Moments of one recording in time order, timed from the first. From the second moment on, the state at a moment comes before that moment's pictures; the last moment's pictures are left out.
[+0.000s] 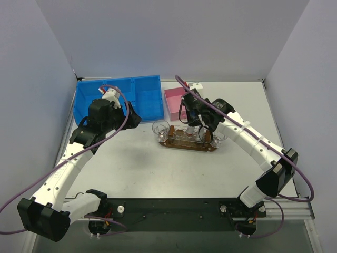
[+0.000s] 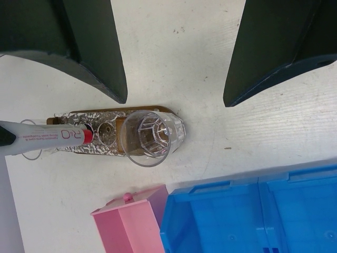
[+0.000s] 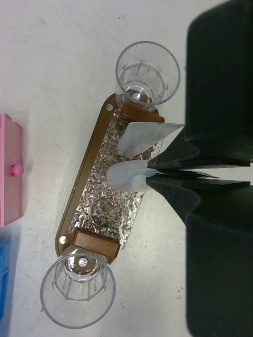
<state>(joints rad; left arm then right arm) -0.34 1.08 1.05 -0.46 0.11 -0.46 0.74 1.56 1.56 -0.92 0.40 0.37</state>
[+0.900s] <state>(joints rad) -0.34 1.08 1.05 -0.46 0.11 -0.46 0.74 1.55 1.60 -0.99 0.40 0.37</state>
